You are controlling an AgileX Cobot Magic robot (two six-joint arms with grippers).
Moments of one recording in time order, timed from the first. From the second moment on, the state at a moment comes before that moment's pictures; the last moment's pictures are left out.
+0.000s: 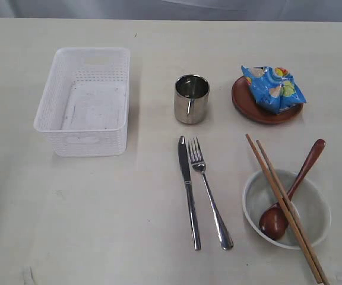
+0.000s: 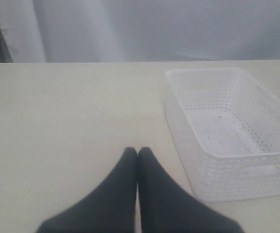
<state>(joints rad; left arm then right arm) -0.12 0.00 0.00 0.07 0.33 -0.11 0.72 0.01 -0.27 -0.48 -0.12 0.39</state>
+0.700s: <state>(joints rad) -0.12 0.00 0.00 0.07 0.33 -0.11 0.12 0.01 -0.09 0.05 -0.07 0.03</state>
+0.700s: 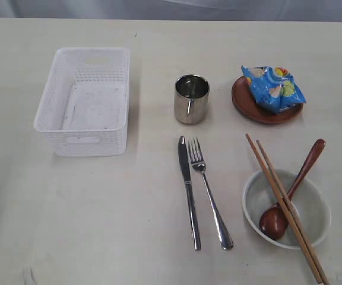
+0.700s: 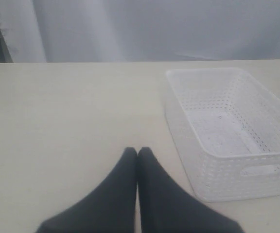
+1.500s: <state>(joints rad) -0.12 0.00 0.00 0.07 0.33 -0.11 0.07 0.01 0.00 0.04 0.24 -0.16</state>
